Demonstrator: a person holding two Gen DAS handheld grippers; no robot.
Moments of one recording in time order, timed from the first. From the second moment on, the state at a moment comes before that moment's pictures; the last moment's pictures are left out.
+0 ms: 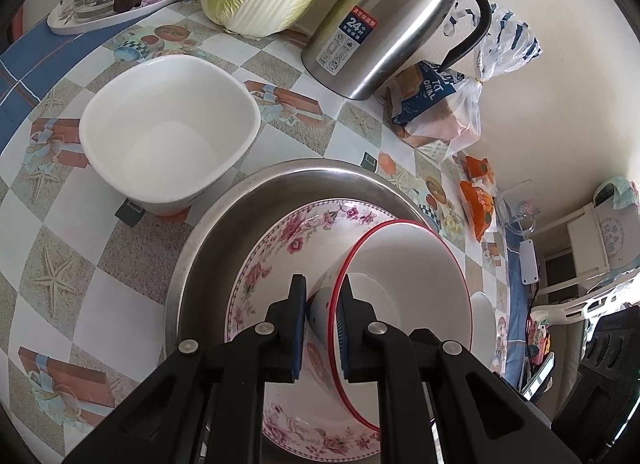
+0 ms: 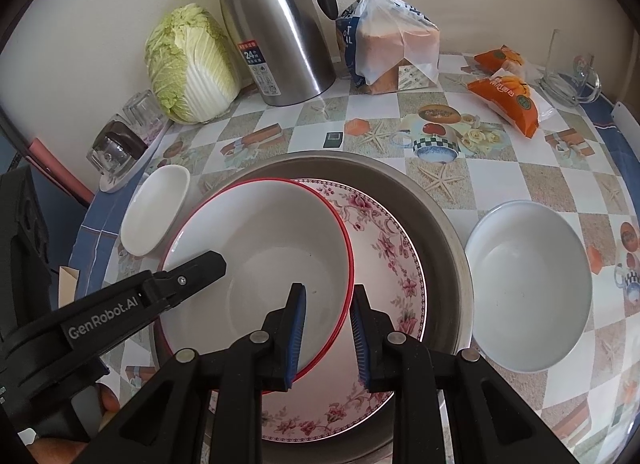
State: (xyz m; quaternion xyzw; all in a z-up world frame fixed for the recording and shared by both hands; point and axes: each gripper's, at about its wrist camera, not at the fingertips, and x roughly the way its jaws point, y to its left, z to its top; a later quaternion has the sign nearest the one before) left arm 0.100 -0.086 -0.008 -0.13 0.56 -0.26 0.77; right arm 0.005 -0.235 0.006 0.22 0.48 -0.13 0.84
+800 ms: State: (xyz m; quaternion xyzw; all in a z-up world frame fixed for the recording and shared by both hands) left arm 0.097 -0.061 0.038 -0.09 0.51 -0.22 0.82; right arm 0.001 -0.229 0.042 0.16 0.45 -0.15 0.86
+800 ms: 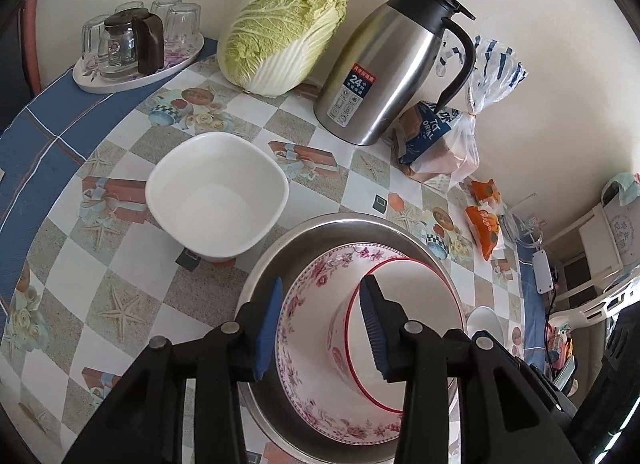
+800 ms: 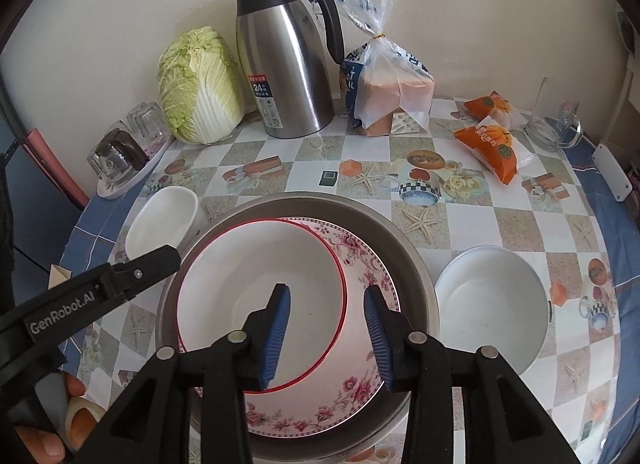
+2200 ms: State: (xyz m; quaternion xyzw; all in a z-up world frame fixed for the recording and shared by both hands) left arm 0.150 0.014 0.008 -0.13 0.52 -0.08 0.84; right arm 0.008 -0.207 0.062 0.13 0.40 -0.18 0.89
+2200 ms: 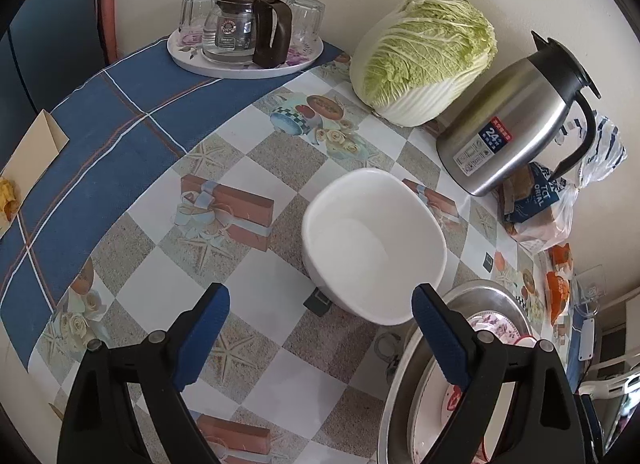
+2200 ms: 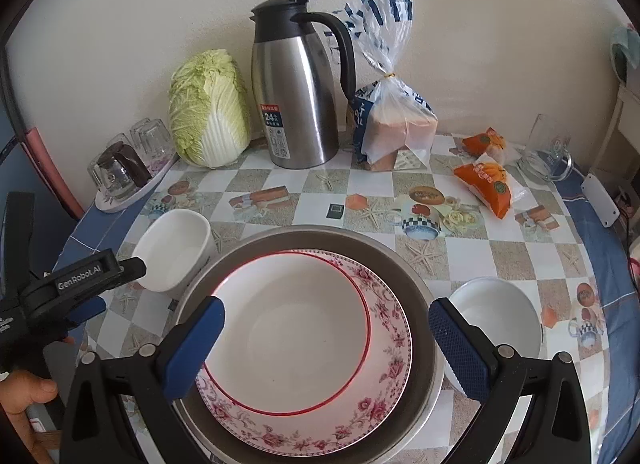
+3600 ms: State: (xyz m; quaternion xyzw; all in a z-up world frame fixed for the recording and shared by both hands) left arm 0.211 0.059 -0.045 -0.25 0.54 -0.09 0.80; right arm 0.186 -0.160 0.012 0.10 0.56 -0.13 0.81
